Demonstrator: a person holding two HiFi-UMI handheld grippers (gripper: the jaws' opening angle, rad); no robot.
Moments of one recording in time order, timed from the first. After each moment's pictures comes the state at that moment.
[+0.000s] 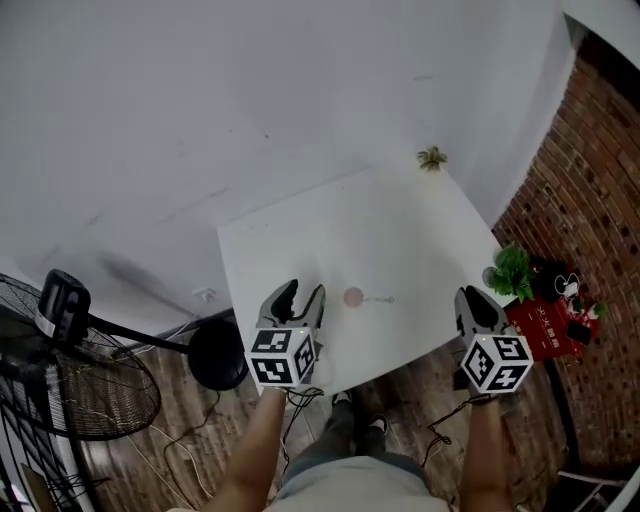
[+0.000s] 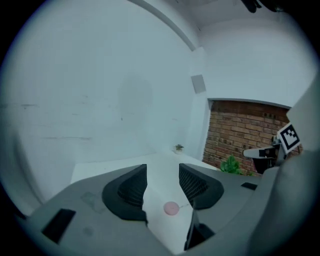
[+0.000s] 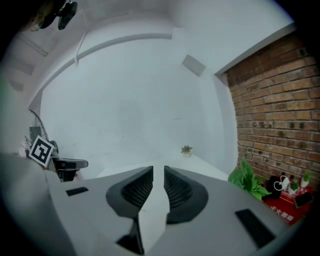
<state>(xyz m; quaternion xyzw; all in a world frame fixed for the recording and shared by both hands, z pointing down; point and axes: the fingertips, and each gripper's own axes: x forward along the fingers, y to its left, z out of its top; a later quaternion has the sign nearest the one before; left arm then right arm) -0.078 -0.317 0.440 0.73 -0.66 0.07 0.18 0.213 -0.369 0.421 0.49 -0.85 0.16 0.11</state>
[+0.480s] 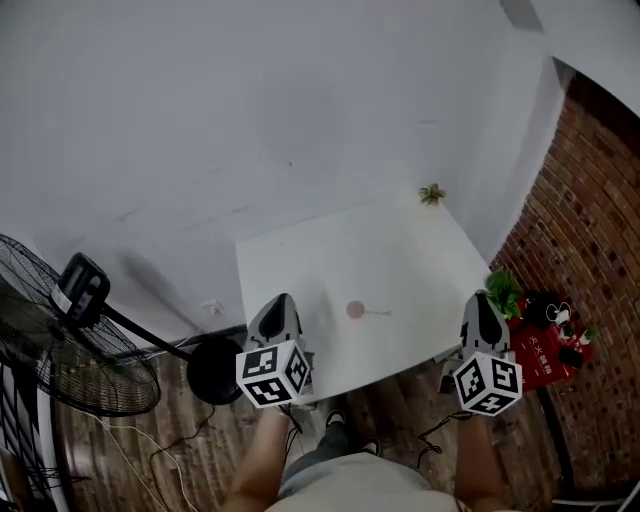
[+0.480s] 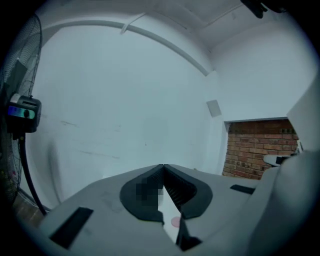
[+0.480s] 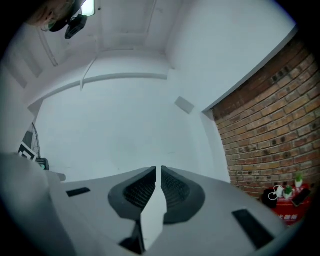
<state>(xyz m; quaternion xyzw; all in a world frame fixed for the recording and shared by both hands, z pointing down) -0.111 -0.240 0.360 0.64 -0.76 -0.03 0.12 0.233 -0.323 0.325 0.56 -0.82 0.07 -0.05</state>
